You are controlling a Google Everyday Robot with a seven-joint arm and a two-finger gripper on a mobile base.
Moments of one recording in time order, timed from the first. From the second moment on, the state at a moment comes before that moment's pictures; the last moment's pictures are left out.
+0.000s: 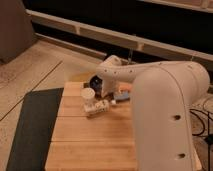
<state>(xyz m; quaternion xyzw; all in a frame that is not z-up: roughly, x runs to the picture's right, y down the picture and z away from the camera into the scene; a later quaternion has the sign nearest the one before) 0.025 0.042 0.895 -0.18 0.21 0.68 0.68</state>
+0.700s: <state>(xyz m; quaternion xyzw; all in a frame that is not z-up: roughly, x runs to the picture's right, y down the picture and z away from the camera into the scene) 0.029 0.060 0.905 -0.19 0.20 0.72 0.64</state>
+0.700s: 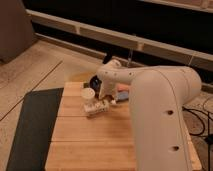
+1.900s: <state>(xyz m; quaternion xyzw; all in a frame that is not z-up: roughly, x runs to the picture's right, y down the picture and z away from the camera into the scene) 0.052 0.061 0.908 -0.12 0.24 0.84 0.47</state>
